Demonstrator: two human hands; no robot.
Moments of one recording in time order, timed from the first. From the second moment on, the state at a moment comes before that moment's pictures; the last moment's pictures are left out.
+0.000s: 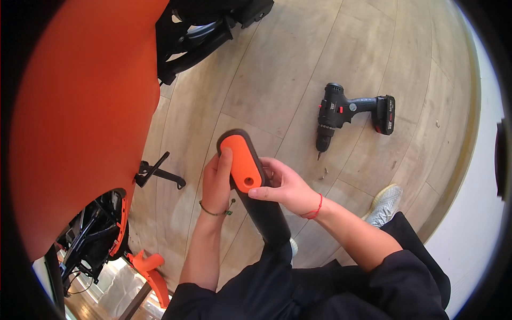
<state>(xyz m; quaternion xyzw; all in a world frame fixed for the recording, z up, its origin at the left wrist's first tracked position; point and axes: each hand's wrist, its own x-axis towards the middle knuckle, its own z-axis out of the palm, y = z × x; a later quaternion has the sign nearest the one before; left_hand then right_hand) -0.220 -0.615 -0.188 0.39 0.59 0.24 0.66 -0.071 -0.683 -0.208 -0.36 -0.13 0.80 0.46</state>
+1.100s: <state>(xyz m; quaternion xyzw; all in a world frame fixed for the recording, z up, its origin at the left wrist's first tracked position) -0.236 -0.655 -0.246 0.25 0.56 0.24 0.76 -0.016 -0.808 -0.321 -0.87 -0.28 0.30 0.27</state>
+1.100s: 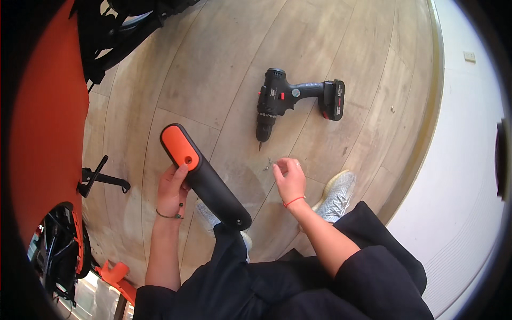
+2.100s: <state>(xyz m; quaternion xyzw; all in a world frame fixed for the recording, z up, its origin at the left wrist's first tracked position) -0.216 -0.690 -0.255 0.27 0.49 0.19 0.80 -0.051 -0.714 -0.218 -0.66 -0.51 0.38 0.40</state>
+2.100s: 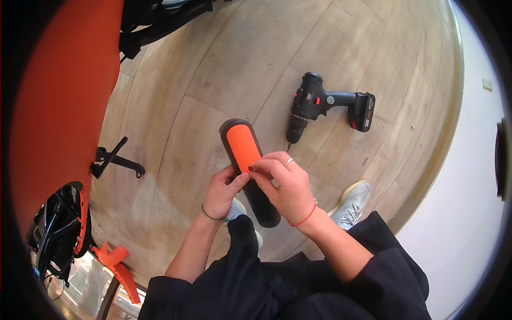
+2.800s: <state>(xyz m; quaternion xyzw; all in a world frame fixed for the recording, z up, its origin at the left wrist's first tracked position) -0.211 -0.688 -0.270 0.12 0.56 0.26 0.78 -0.012 -0.613 -0.214 -0.62 -0.21 0.50 0.56</state>
